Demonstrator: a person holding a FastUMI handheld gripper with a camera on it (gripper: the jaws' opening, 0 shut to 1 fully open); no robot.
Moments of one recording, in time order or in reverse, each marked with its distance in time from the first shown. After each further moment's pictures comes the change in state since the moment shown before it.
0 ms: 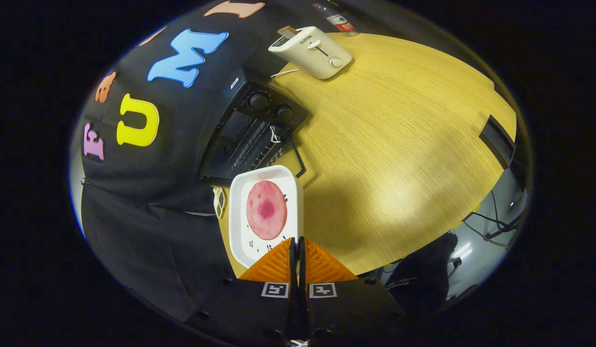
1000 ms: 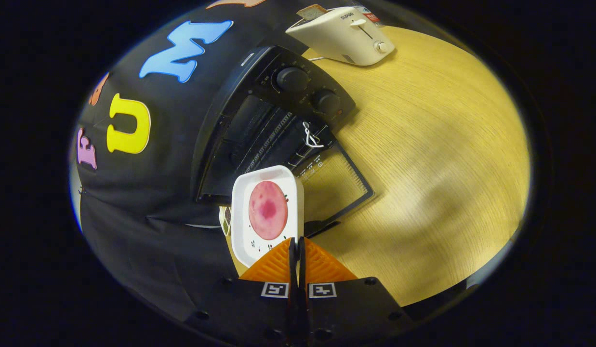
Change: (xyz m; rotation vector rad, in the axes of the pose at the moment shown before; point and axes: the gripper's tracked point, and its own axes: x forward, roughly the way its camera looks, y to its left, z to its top) arm 0.137 0.072 0.043 0.062 -0.020 0.034
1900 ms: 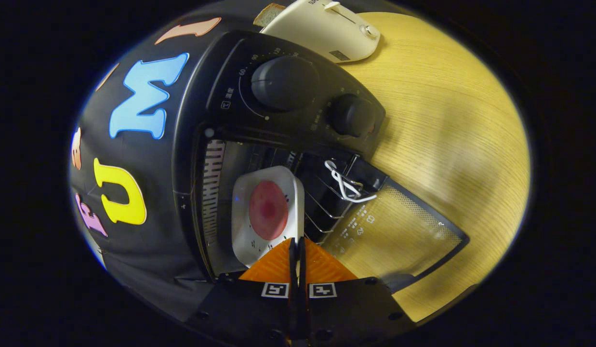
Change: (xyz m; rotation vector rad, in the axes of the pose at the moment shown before) arm 0.092 0.046 0.088 0.289 -0.231 0.096
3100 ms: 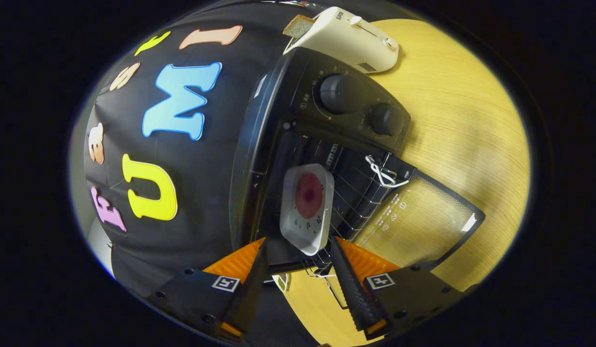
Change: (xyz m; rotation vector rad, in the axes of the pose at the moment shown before) arm -0.041 0.035 -0.024 -0.090 -0.040 0.156
